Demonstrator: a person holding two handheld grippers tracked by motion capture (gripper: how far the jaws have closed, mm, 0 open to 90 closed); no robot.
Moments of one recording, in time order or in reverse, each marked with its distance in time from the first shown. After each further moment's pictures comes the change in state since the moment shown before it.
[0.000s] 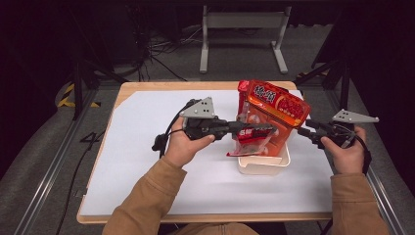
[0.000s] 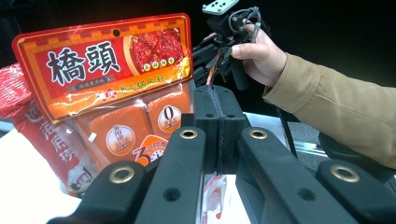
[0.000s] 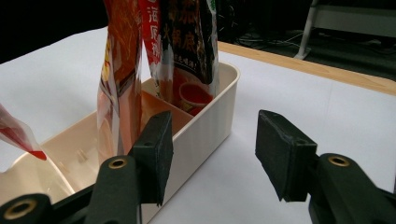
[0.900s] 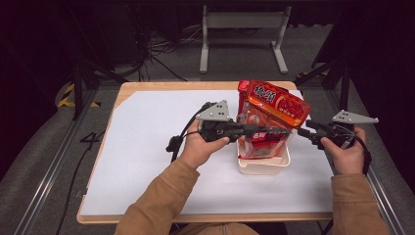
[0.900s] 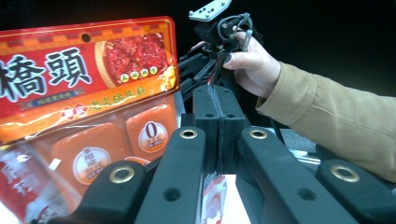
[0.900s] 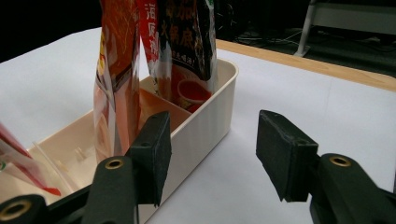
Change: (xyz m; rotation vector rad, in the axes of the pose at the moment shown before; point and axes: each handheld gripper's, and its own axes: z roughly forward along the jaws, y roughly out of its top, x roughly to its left) left arm -0.002 -0.005 0.037 -0.040 -0.056 0.001; right arm 0.000 -0.002 0.001 0.005 -0.003 0.008
